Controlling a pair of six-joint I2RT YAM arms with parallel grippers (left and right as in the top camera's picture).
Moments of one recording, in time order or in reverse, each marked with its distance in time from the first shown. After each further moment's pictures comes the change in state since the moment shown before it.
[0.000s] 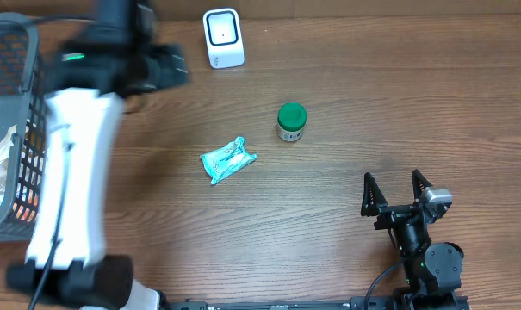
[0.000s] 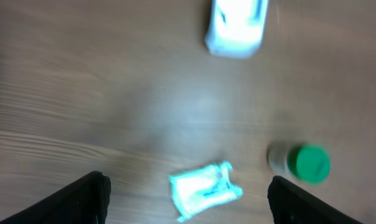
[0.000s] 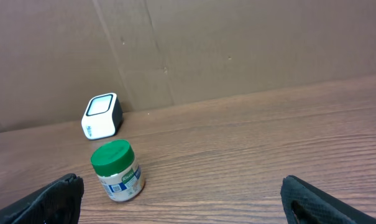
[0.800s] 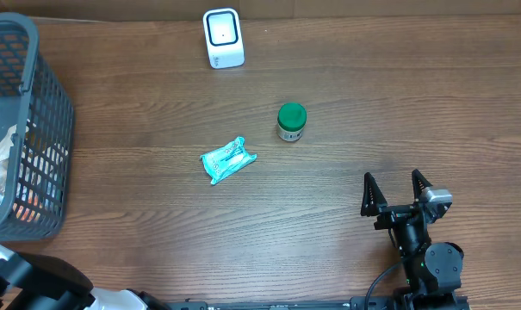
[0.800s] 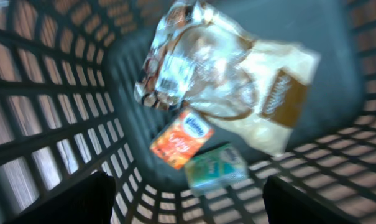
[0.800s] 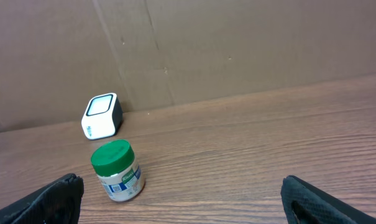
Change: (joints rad) left arm 0.945 -0.005 -0.273 0.047 -0.069 -0.040; right arm 0.000 0.000 0.000 0.001 0.000 0.000
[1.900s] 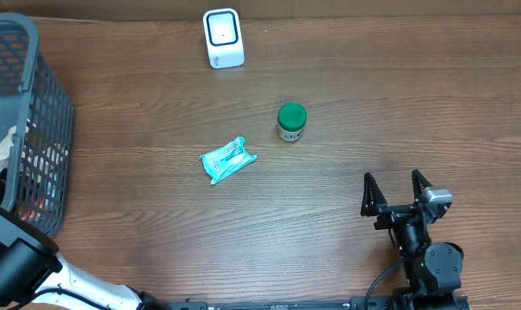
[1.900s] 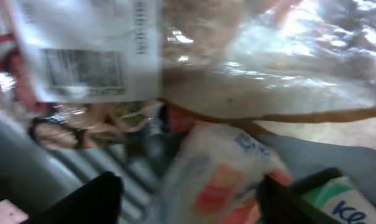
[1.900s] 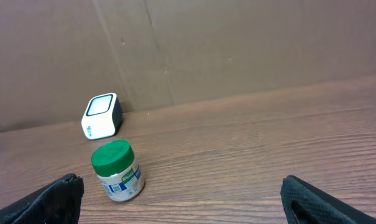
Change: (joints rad) left arm -0.023 0.319 -0.236 0.230 0.013 0.268; right arm 0.000 0.000 0.000 -0.001 0.000 0.000
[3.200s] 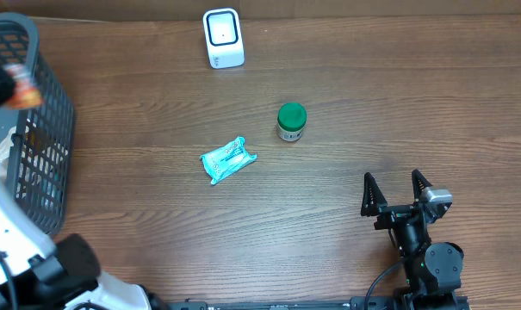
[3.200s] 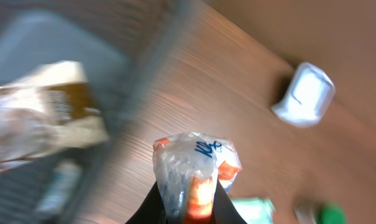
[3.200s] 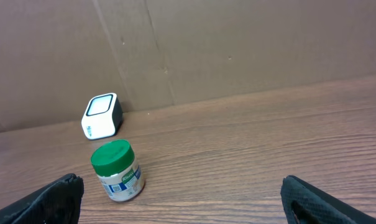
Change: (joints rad) left arm -0.401 -0.232 0.782 -0.479 0.312 -0.040; right arm 0.000 0.000 0.000 0.000 0.000 0.000
